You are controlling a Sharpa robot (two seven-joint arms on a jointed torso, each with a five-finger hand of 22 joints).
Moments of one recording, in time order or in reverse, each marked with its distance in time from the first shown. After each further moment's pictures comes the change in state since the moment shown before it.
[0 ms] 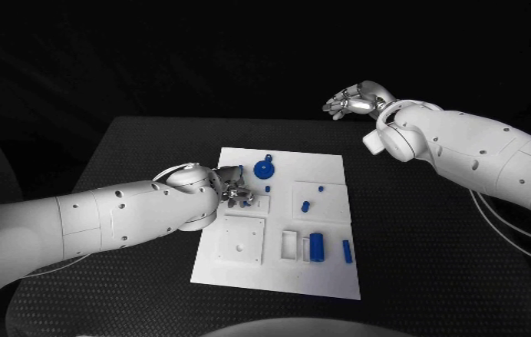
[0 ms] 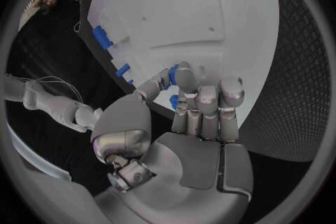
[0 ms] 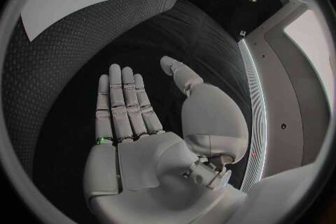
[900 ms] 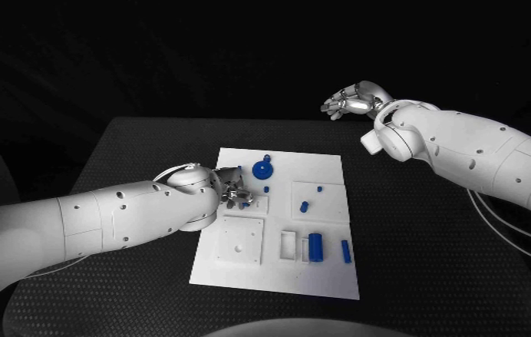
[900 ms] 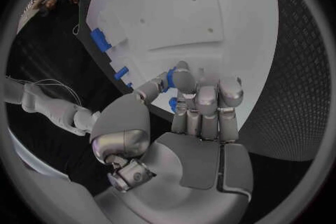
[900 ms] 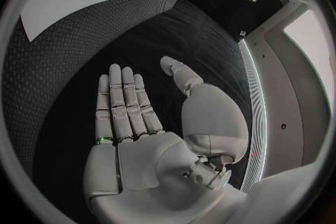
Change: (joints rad) left arm 0.000 0.015 -0.001 -0.012 -0.008 0.022 -0.012; left_hand -0.015 -0.028 0.033 0.110 -0.050 0.023 -0.016 0.002 -0.005 0.024 -0.015 -0.004 0.017 0.014 -0.011 0.000 0.013 0.009 -0.001 0.002 0.000 0.000; right arm 0.000 0.000 0.000 0.000 0.000 0.000 0.000; right_hand 0.000 0.000 0.000 0.000 0.000 0.000 0.000 0.000 -0.001 0.000 0.000 0.000 -0.002 -0.003 0.003 0.000 0.002 0.000 0.000 0.000 0.000 0.002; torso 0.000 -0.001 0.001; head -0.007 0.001
